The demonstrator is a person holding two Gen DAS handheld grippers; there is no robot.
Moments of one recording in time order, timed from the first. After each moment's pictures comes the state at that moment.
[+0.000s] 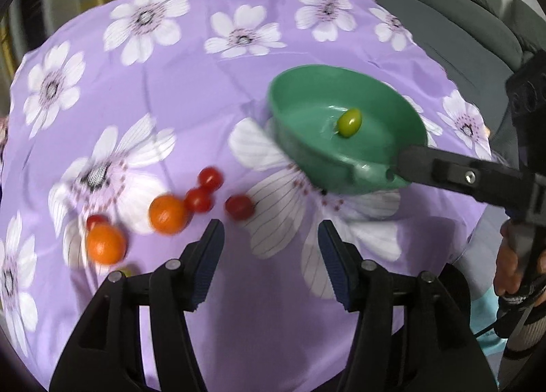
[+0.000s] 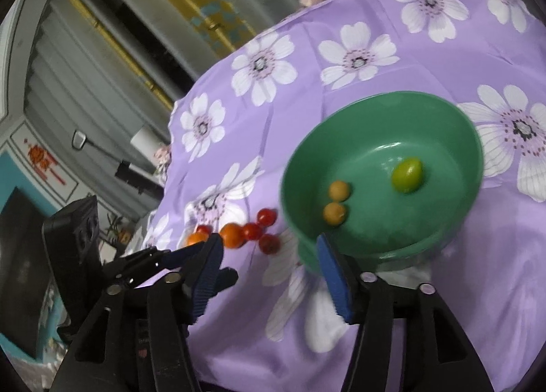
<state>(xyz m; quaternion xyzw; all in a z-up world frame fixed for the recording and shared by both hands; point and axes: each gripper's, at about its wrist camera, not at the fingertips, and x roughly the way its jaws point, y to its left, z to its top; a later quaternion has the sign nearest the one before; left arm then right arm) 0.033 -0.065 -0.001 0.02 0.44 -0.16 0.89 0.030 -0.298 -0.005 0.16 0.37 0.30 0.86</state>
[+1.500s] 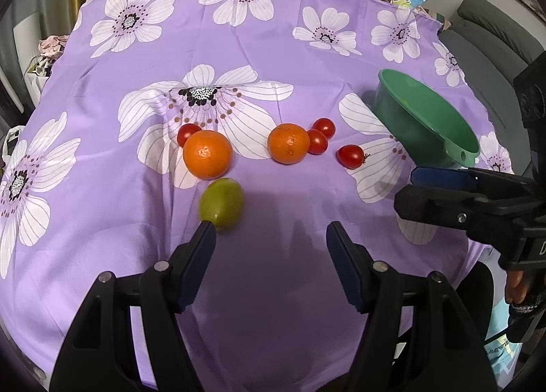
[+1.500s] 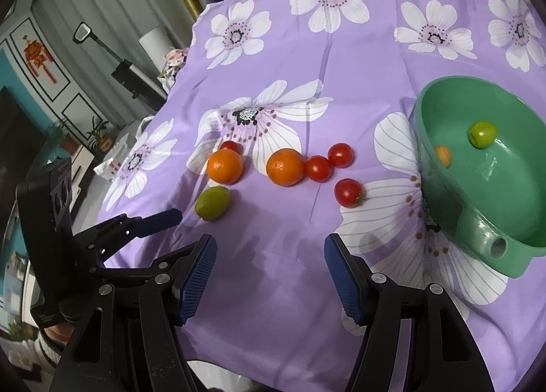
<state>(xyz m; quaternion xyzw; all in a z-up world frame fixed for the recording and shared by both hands) -0.016 0.036 -0.032 -0.06 0.43 -0.07 0.90 0.016 -0.174 -0.028 0.00 0.45 0.33 0.83</state>
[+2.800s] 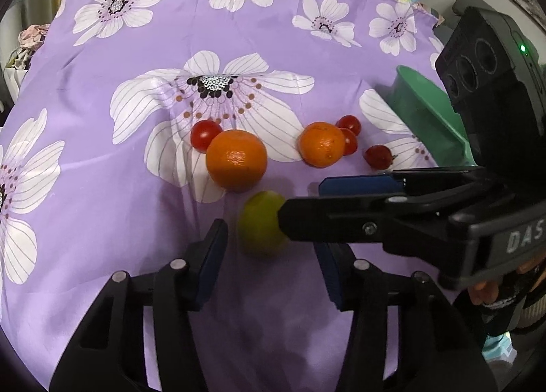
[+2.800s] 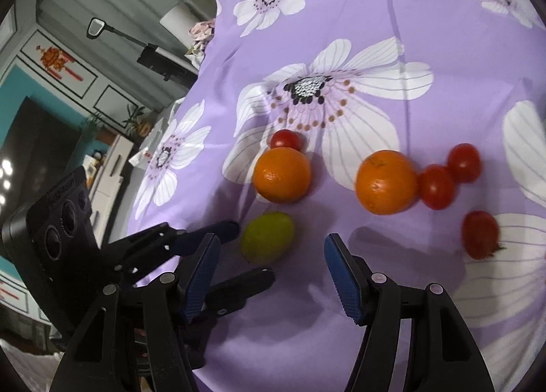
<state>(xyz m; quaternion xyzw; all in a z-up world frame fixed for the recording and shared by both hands) 0.019 0.081 -0.051 -0.07 0.46 -0.11 0.88 0.068 -0.093 -0.071 0.06 0.52 0.42 0.74</state>
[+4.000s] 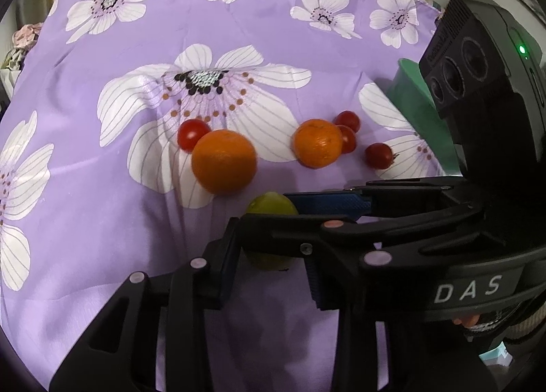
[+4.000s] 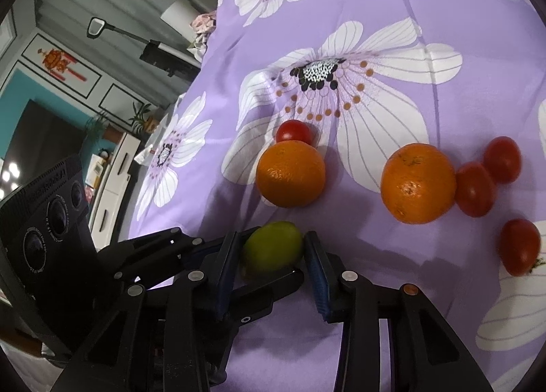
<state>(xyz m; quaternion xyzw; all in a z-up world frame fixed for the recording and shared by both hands) 0.025 0.067 -0.048 -0.07 0.47 -0.12 0.87 0.071 -0.084 -0.083 0.06 0.52 0.43 0.74</state>
